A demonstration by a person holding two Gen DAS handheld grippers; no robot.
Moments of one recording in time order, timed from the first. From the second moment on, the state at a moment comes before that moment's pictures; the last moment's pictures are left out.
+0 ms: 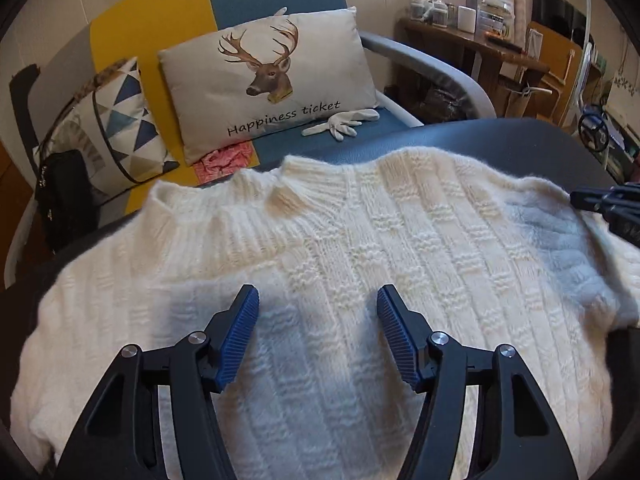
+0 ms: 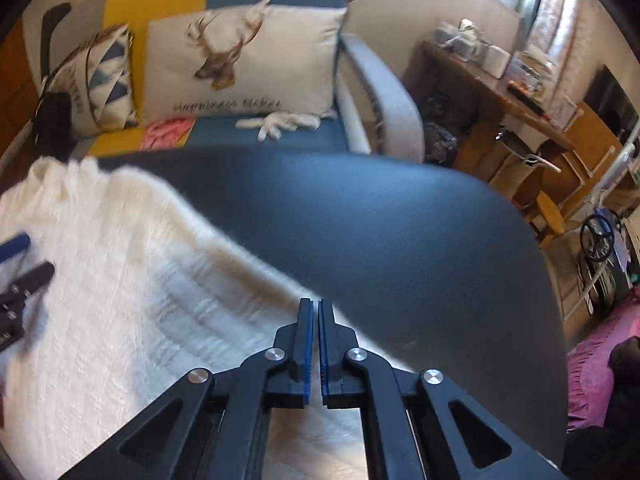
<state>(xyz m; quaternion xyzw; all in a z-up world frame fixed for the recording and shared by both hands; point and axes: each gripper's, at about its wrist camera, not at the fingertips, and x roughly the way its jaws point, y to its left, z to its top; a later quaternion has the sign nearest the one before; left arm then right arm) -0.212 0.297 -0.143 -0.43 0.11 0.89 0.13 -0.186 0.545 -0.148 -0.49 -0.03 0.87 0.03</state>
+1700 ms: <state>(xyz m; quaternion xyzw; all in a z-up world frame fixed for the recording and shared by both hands) 0.009 0.120 -0.095 -0.42 -0.01 0.90 0.06 -0.027 0.653 -0.120 -0.48 0.11 0.85 0.17</state>
